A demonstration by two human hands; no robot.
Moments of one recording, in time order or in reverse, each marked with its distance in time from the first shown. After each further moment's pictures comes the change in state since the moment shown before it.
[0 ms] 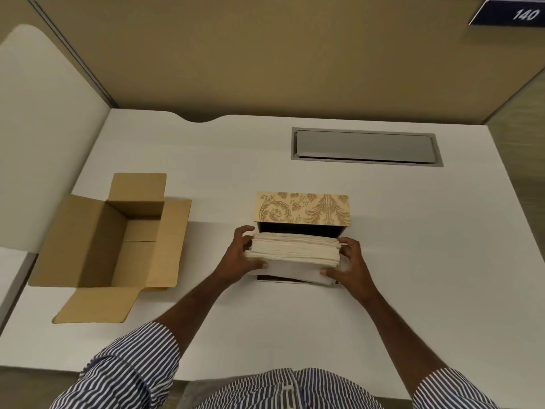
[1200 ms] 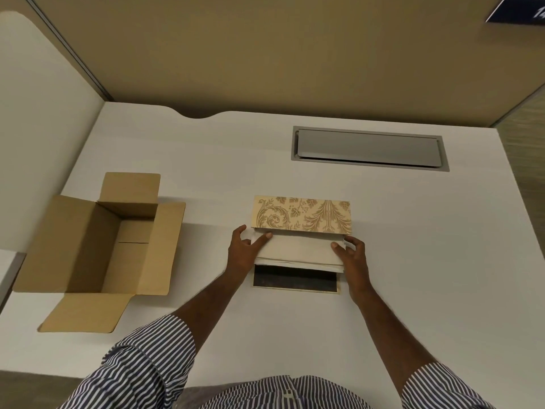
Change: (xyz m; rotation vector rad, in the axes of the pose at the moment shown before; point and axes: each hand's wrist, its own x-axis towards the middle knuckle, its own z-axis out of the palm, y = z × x) left_hand 0.042 0.014 0.030 -0.179 0.380 -0.310; right_hand 0.038 -0.018 0.013 0.343 0.289 0.269
